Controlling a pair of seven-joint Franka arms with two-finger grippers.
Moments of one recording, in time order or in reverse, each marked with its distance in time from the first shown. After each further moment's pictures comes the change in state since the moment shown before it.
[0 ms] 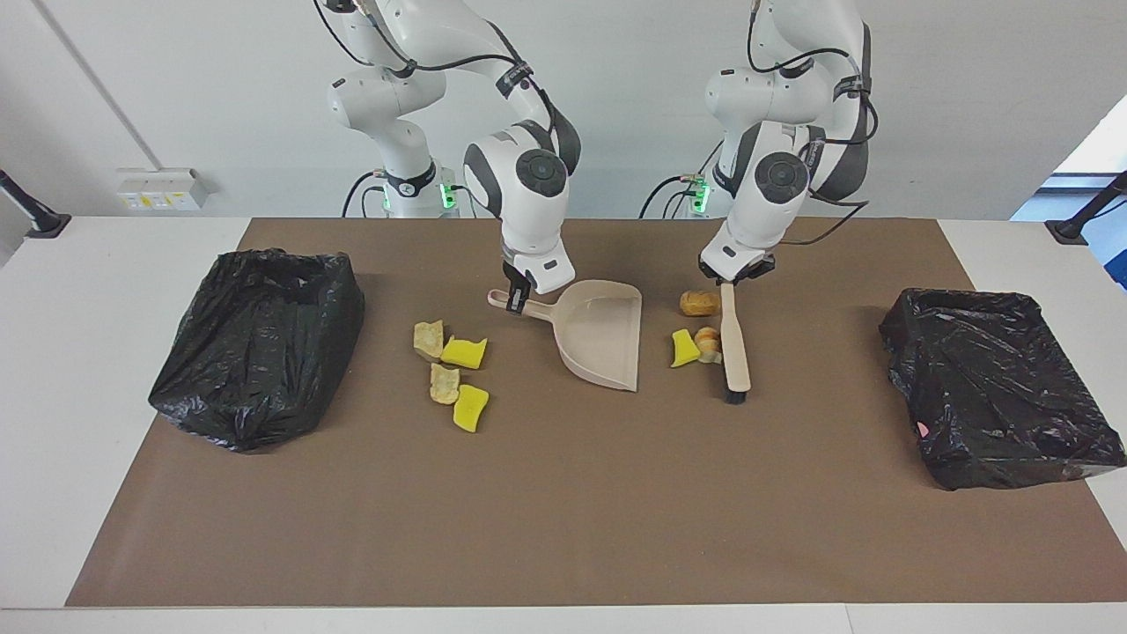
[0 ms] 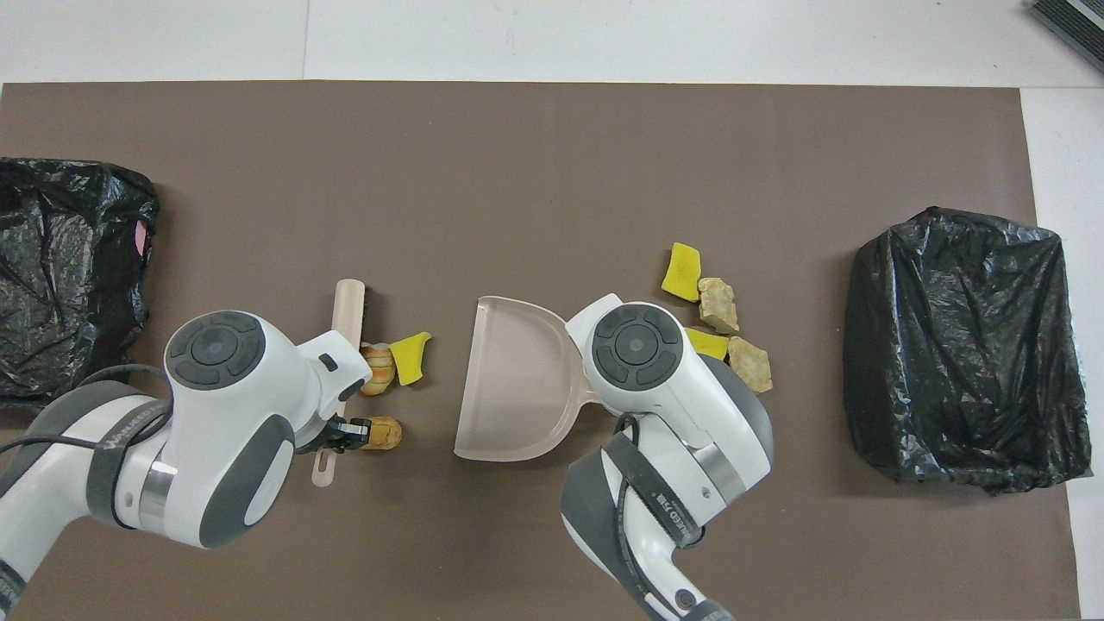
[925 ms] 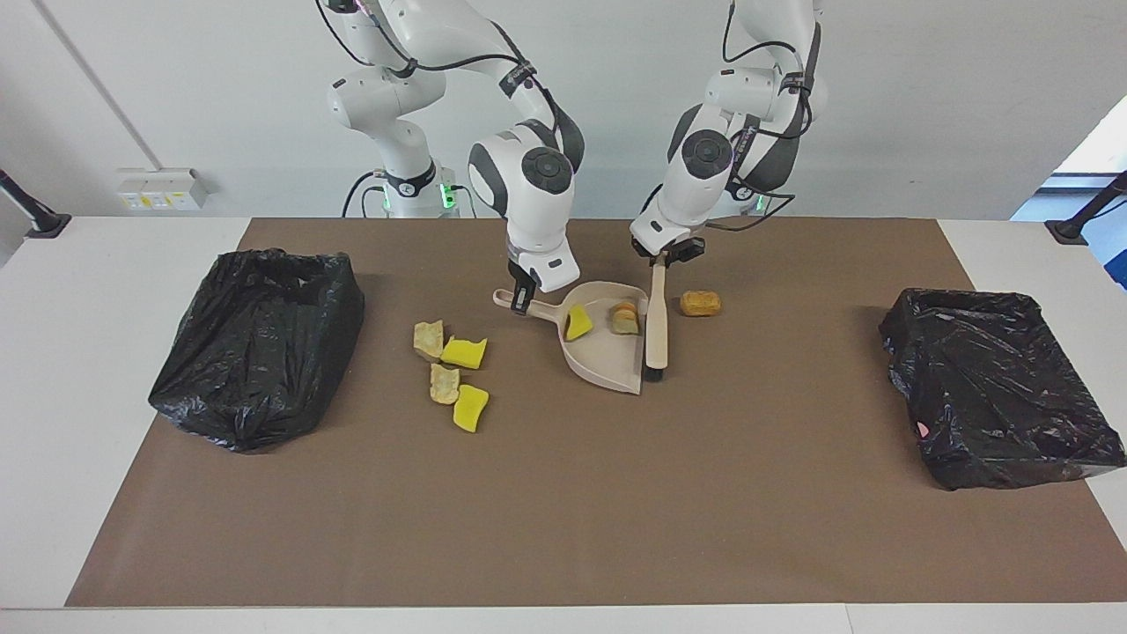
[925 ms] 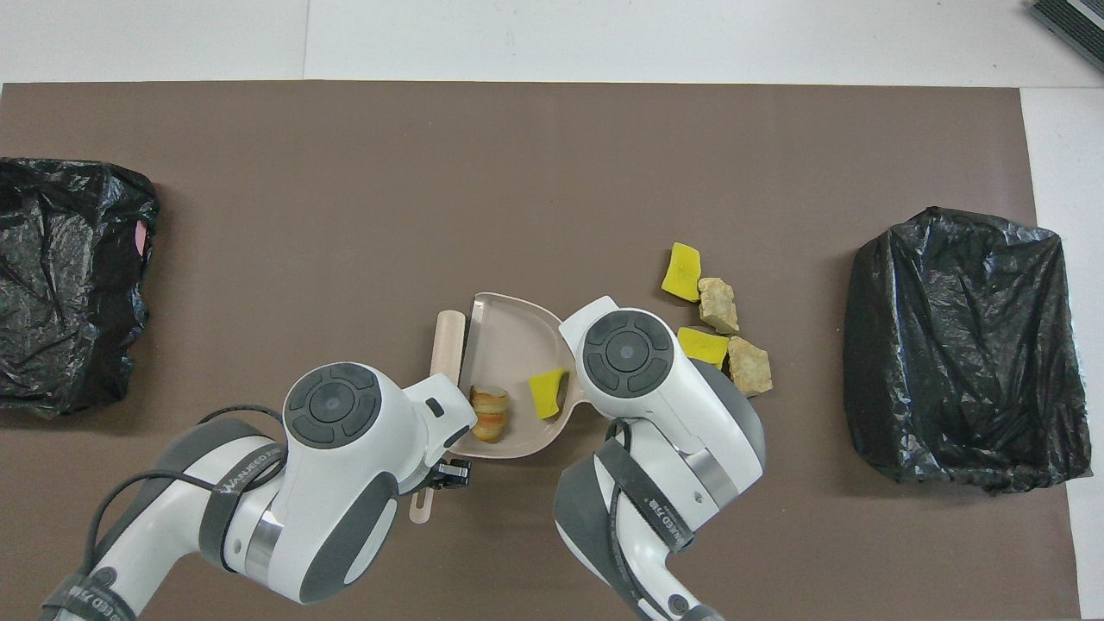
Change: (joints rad) left arm -0.001 -0.005 -0.215 0.012 -0.224 0.040 -0.053; right arm 0.007 0.002 -0.001 0.000 -0.001 0.002 0.015
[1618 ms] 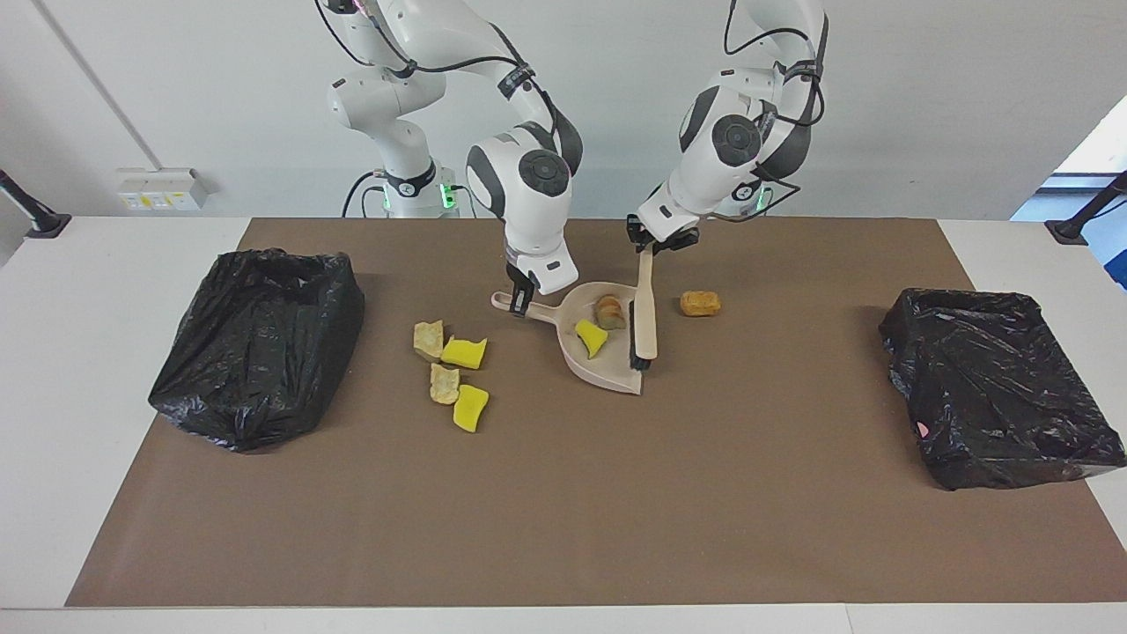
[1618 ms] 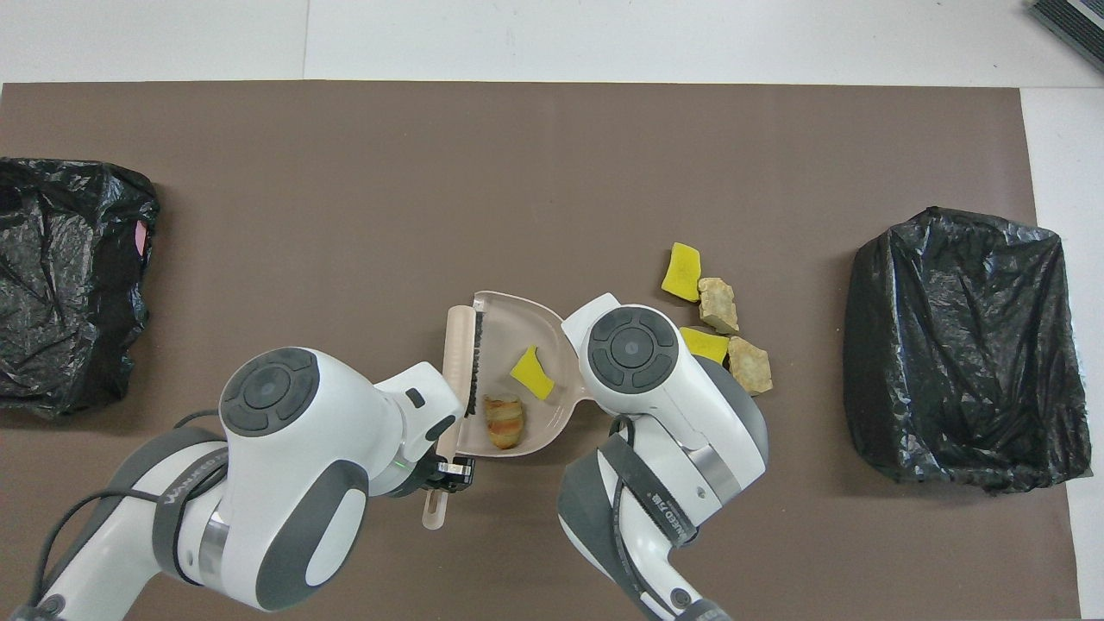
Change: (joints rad) left arm 0.033 -0.077 0.038 0.028 -0.142 -0.102 0.071; right arm -0.008 0.005 -0.002 0.000 0.000 0.011 -0.024
